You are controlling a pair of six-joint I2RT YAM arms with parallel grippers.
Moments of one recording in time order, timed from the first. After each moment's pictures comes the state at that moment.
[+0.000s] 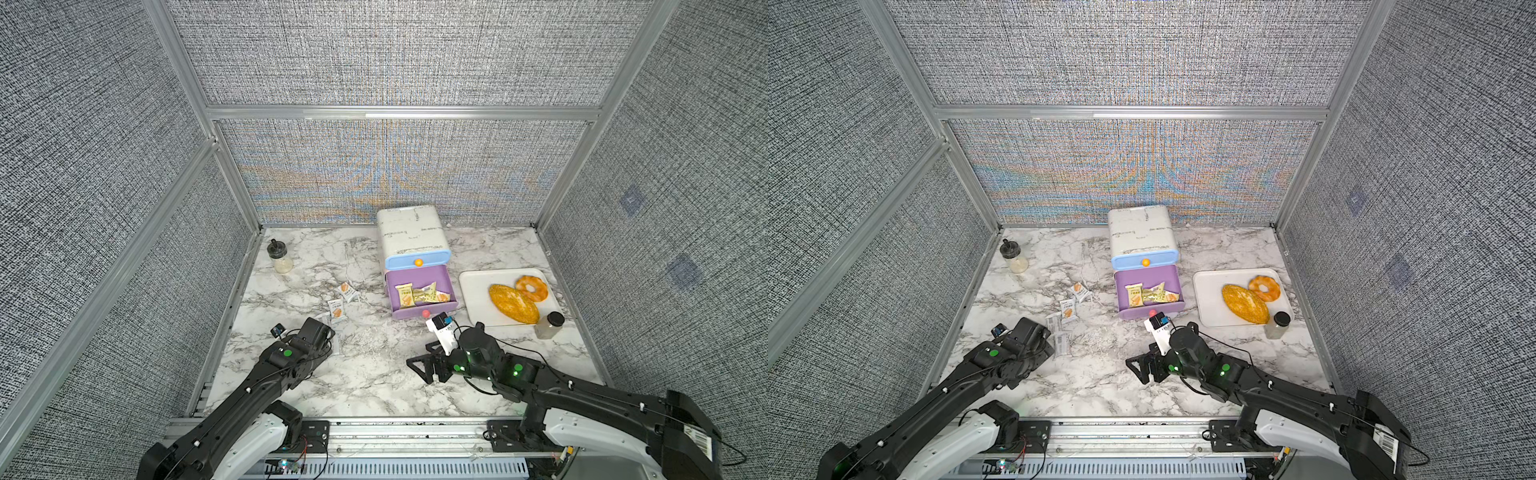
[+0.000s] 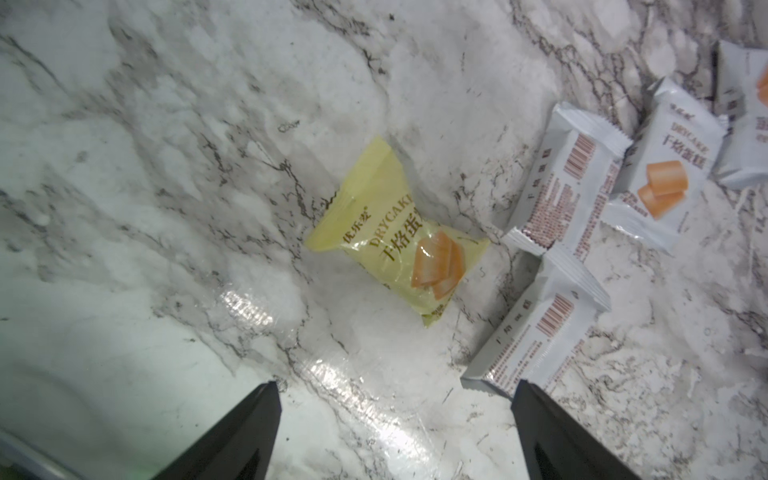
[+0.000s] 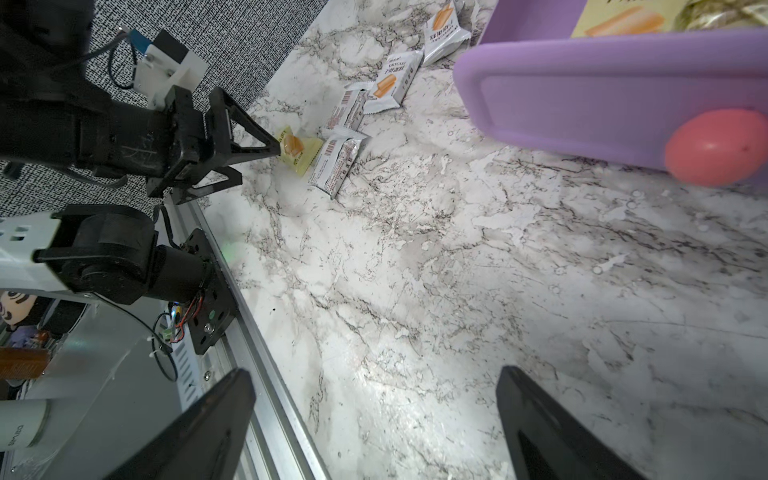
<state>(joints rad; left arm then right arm) -0.48 0.92 0.53 -0.88 -0.28 -1.20 0.98 0.97 0.44 -0.01 -0.13 0.52</state>
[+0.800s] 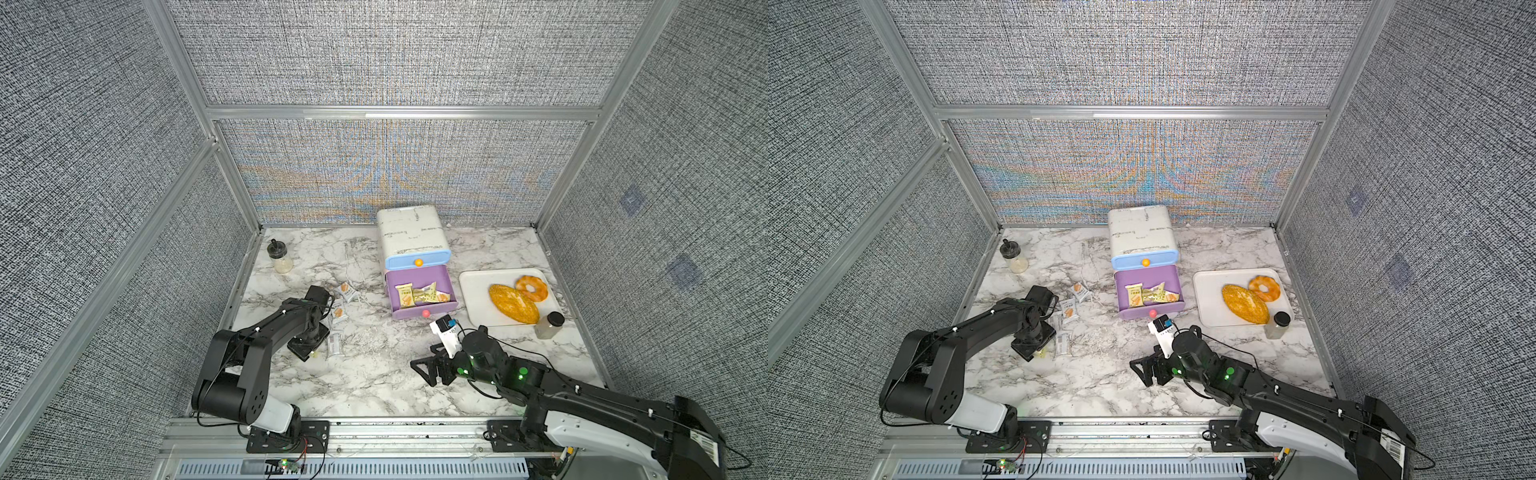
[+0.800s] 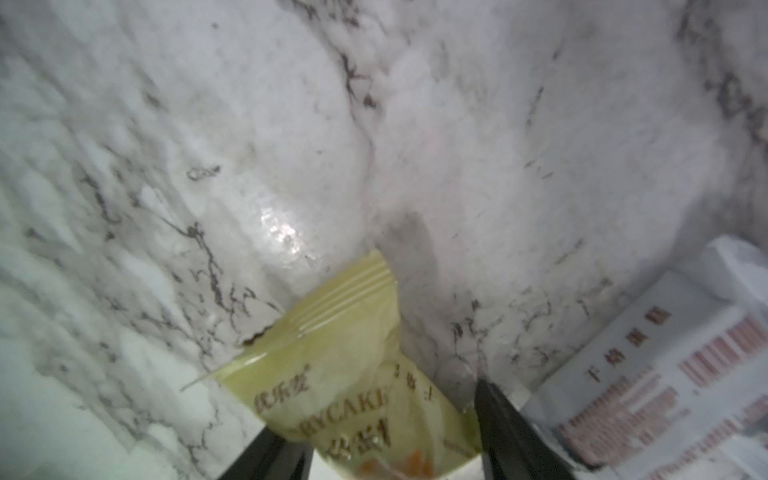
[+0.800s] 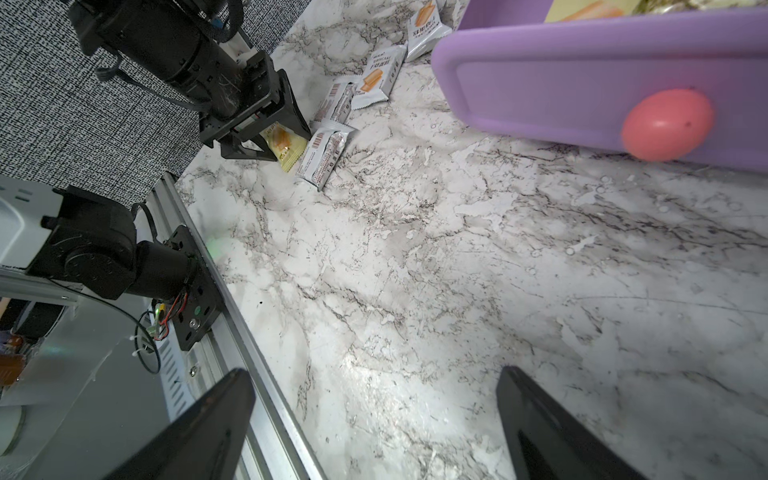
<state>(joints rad) -0.26 1.50 0.76 -0.79 -0.16 -1.19 0.99 0.92 0.43 -0.07 -0.09 0.52</state>
